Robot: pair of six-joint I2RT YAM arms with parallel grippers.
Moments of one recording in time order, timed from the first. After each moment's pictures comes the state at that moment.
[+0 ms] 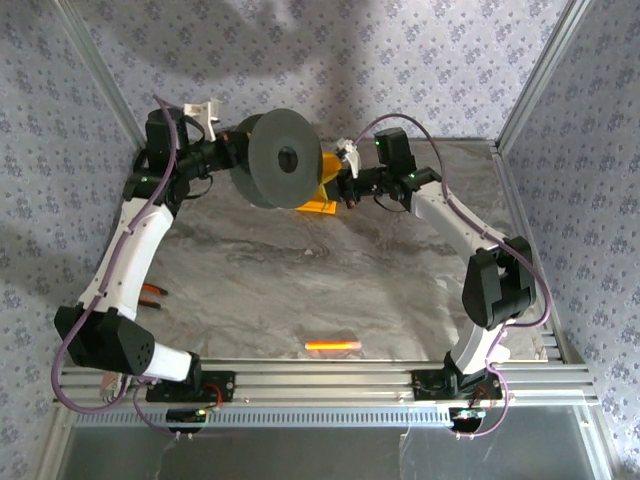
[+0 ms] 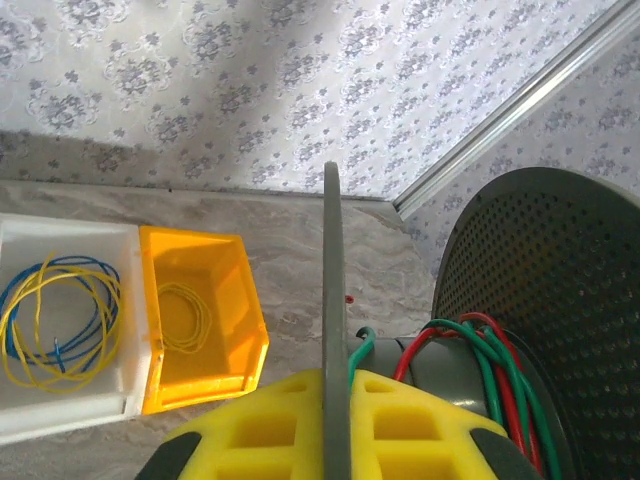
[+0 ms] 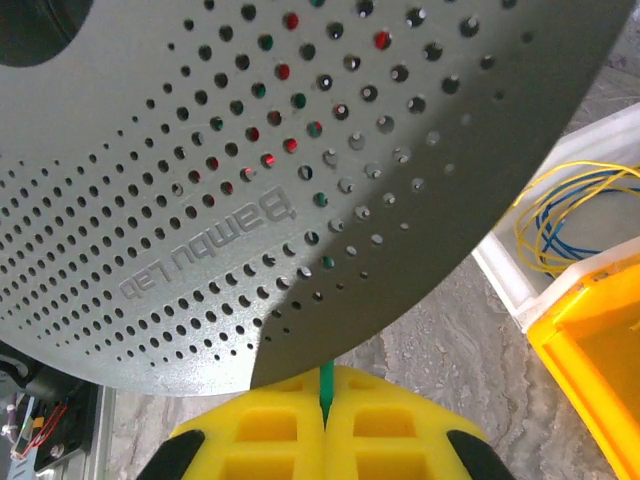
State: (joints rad) left arm -0.18 1.41 1.49 -0.40 0.52 -0.50; right arm 0.40 1.74 1.49 -0.36 -0.89 -0.12
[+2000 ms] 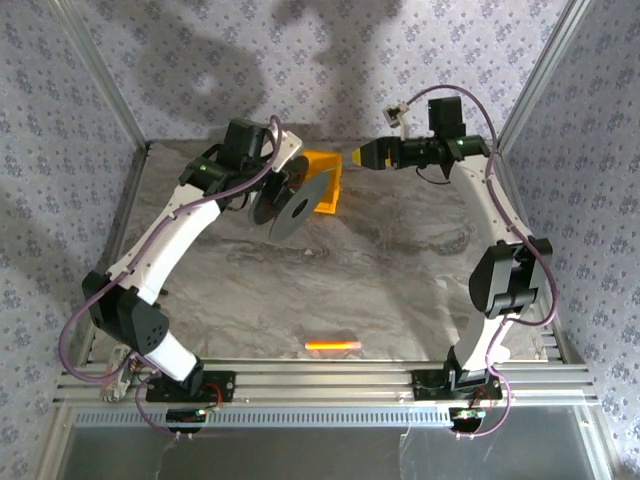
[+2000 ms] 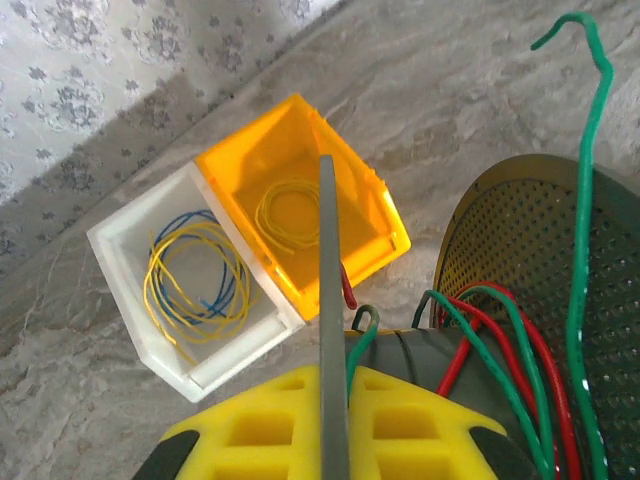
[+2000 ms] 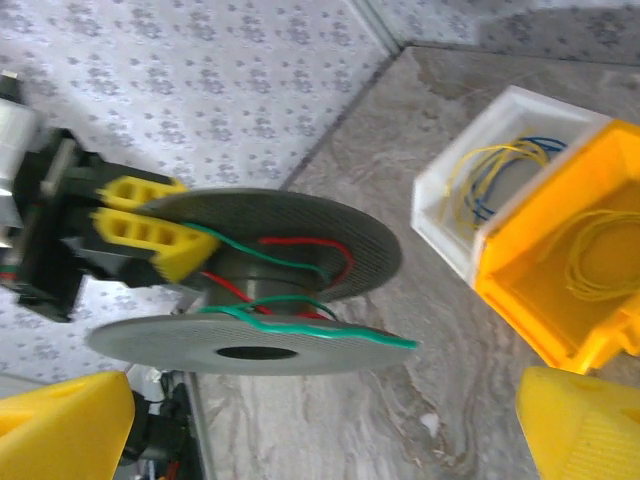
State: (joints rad) left arm -0.53 1.58 1.67 -0.79 0.05 0.24; right arm 0.16 1.79 1.77 -0.67 -1.05 0.09
